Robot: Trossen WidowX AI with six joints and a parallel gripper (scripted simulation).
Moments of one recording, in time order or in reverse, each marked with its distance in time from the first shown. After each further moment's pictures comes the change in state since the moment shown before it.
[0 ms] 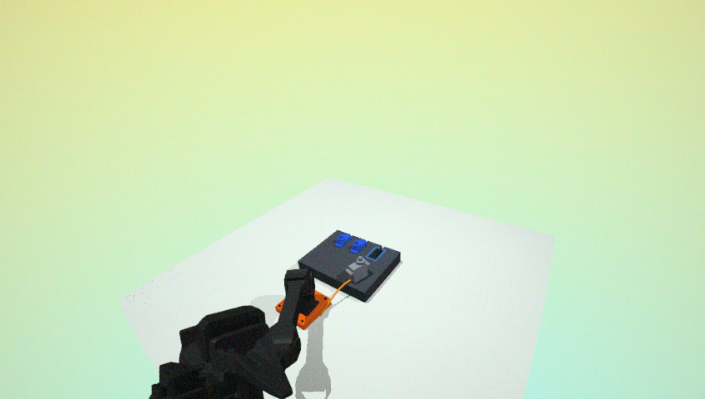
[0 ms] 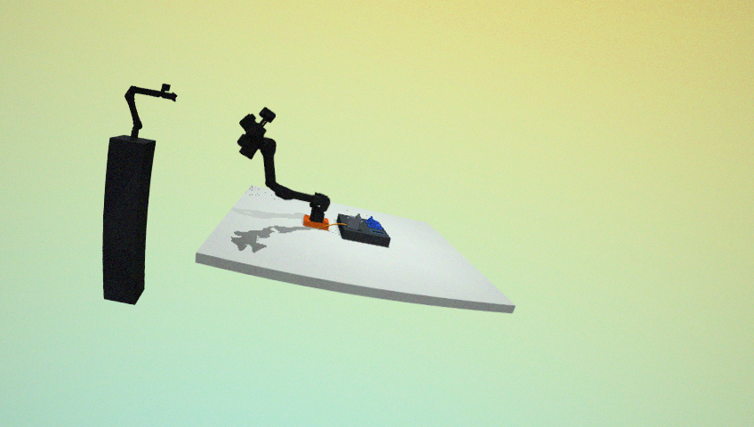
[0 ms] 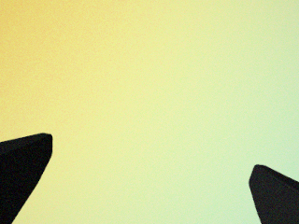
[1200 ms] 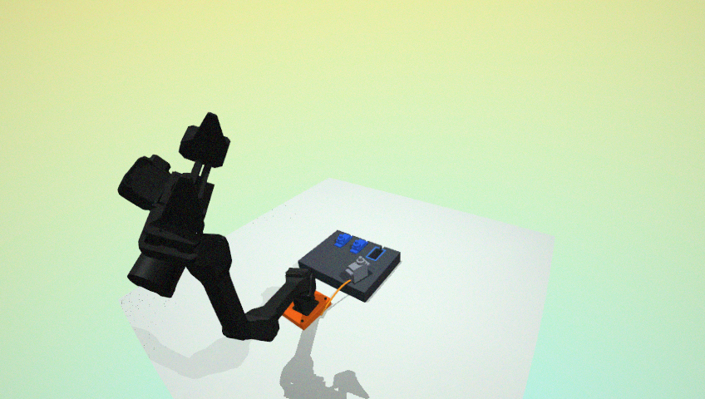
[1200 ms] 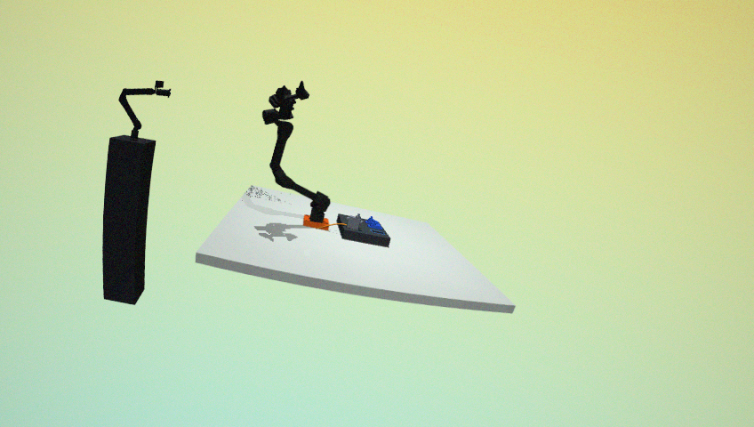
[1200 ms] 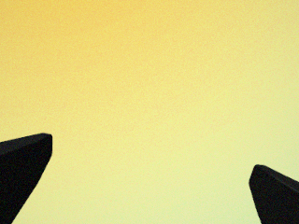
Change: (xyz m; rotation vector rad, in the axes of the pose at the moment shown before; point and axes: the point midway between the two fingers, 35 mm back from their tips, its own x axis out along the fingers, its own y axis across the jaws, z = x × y) arm -0.104 0.237 0.005 -0.394 -0.230 0.425
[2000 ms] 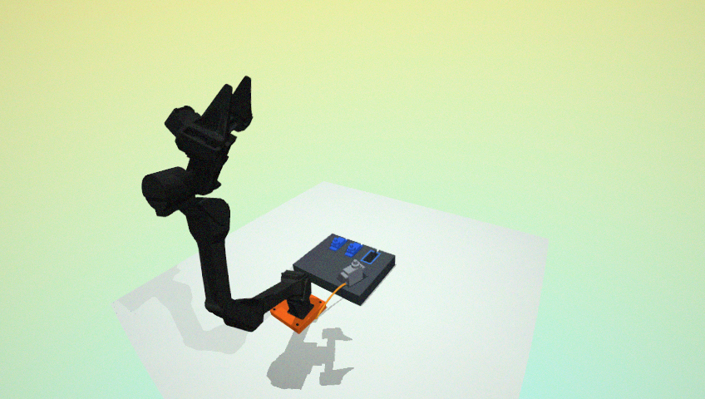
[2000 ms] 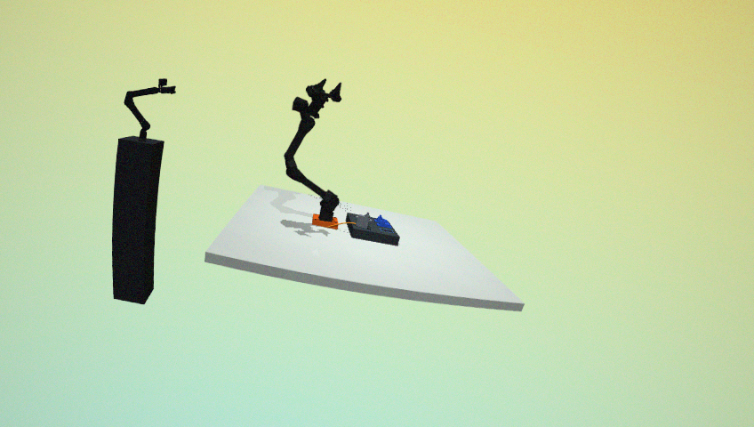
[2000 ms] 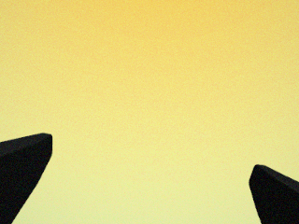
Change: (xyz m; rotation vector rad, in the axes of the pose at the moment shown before) arm -0.022 0.158 -0.014 -0.215 -0.004 0.317
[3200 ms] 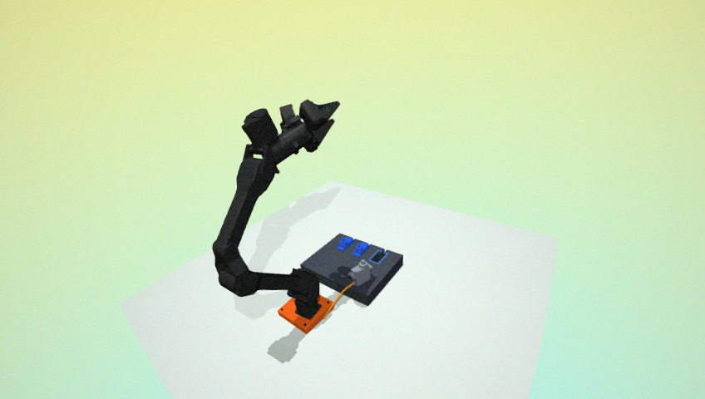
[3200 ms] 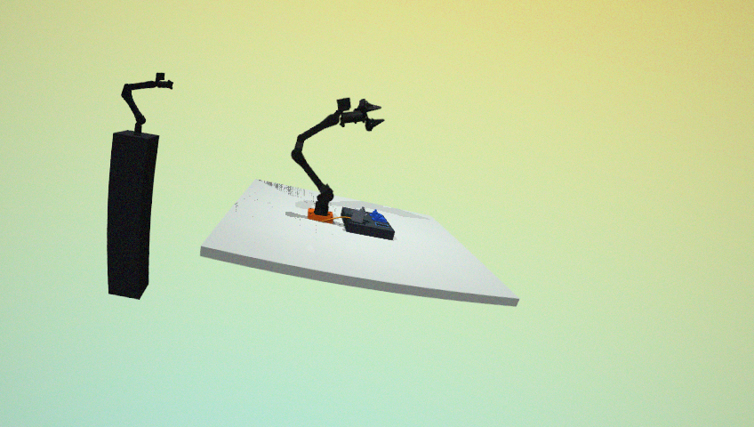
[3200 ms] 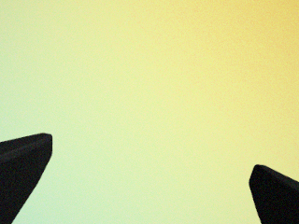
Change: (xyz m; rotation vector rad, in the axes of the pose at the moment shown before) arm -0.027 0.263 -0.148 -0.341 0.403 0.646
